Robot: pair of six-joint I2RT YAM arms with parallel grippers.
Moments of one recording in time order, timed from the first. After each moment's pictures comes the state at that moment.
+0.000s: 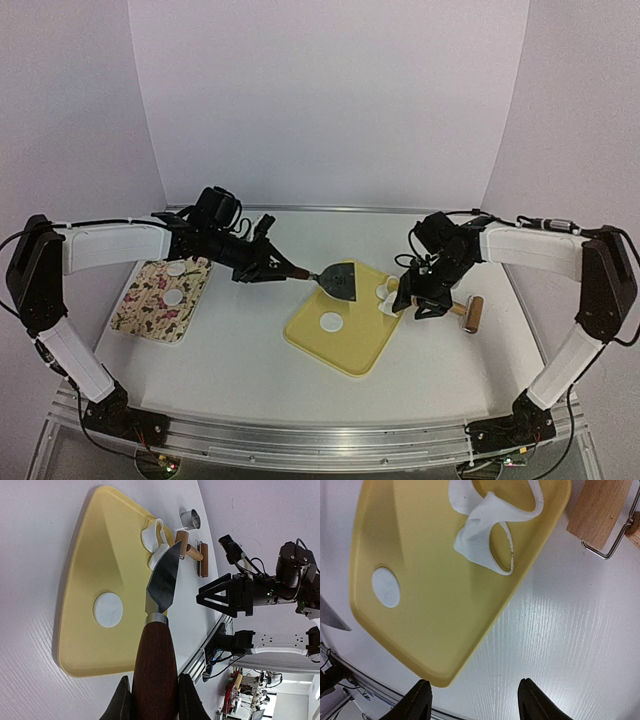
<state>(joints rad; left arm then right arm) -0.64 1.61 1.12 -0.23 0.66 -0.73 0.53 1.62 1.14 -0.80 -0.28 0.66</state>
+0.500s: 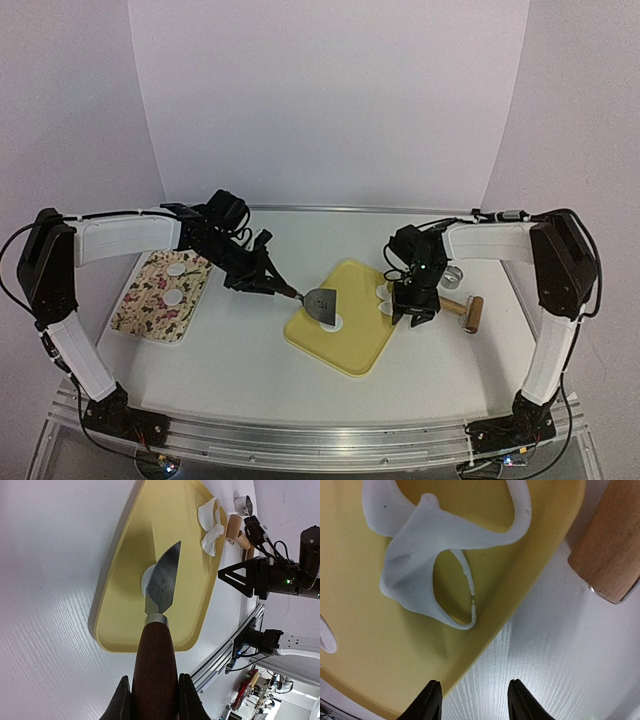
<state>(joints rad) -0.64 1.69 1.25 -0.56 0.56 -0.65 0.59 1.92 1.30 -0.90 -0.11 0.65</state>
